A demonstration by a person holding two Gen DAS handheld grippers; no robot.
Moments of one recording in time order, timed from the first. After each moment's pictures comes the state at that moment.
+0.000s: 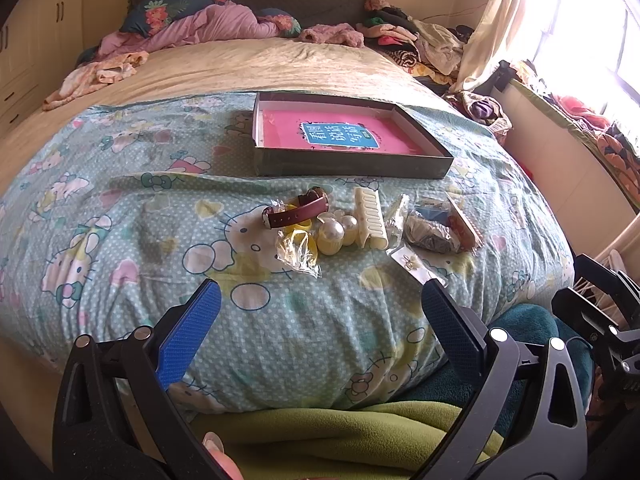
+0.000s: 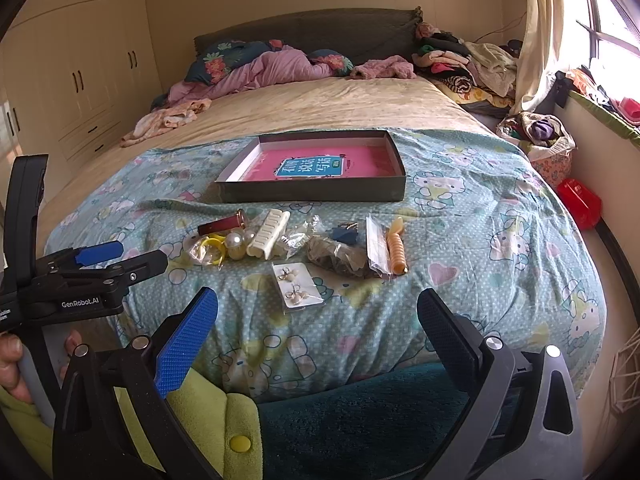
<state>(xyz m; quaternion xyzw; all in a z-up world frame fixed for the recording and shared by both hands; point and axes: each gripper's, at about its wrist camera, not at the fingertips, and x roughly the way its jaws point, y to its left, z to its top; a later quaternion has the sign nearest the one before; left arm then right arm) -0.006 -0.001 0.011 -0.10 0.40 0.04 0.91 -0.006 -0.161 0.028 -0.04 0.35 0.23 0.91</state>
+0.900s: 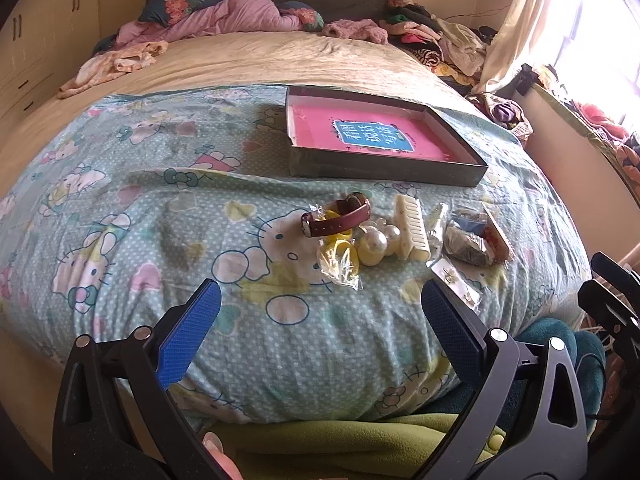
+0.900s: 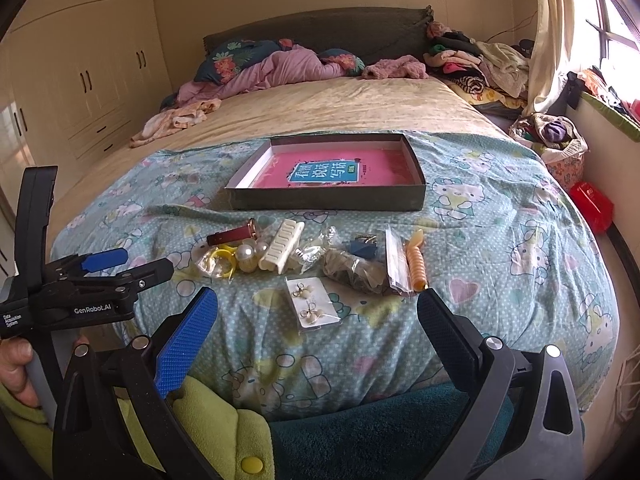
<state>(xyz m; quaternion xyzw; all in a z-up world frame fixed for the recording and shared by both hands) 0.010 0.034 0.001 -0.11 0.41 0.08 0.90 0.013 -0.148 0.029 -0.04 0.35 0.25 0.90</state>
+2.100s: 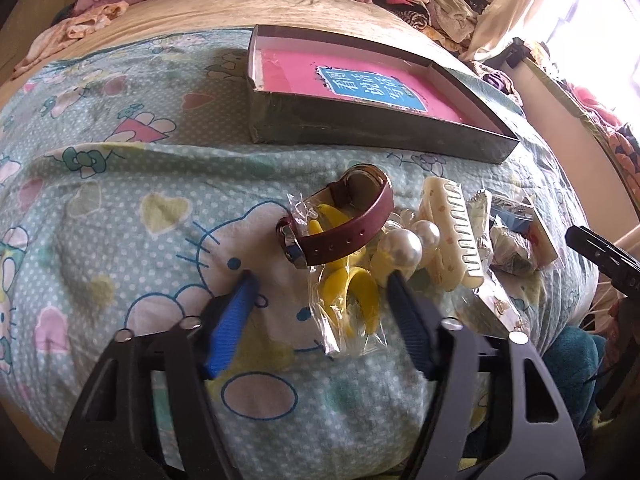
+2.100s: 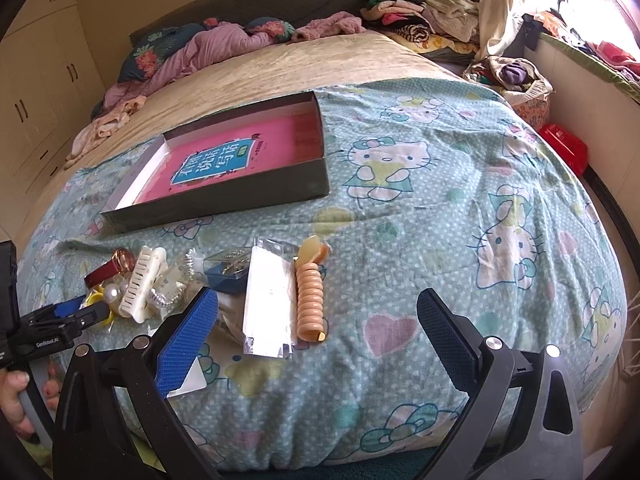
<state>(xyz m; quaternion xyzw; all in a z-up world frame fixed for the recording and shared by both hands) 0.090 0.047 -0.070 -0.12 0.47 0.01 0.88 0.141 -0.192 -0.034 0.00 0.43 0.17 0.89</state>
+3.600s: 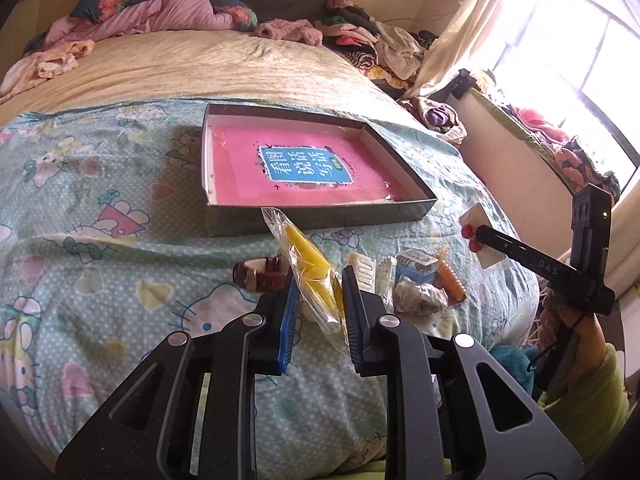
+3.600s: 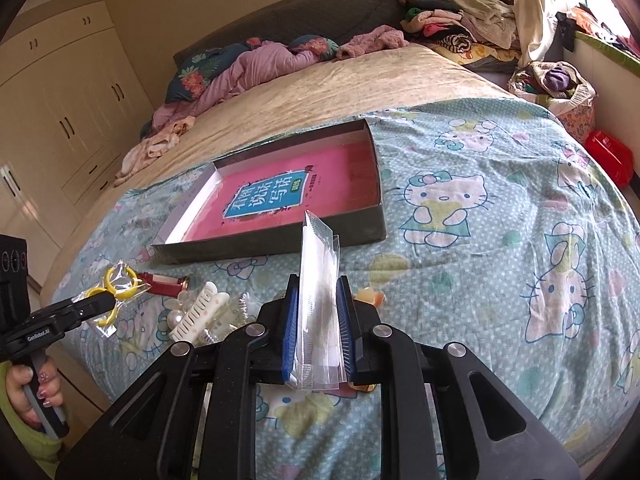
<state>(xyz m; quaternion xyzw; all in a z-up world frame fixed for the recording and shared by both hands) 0.087 0.045 0.005 -0.15 0.39 -0.07 0.91 0.166 -0.187 -0.008 0.05 0.39 0.26 0.88</state>
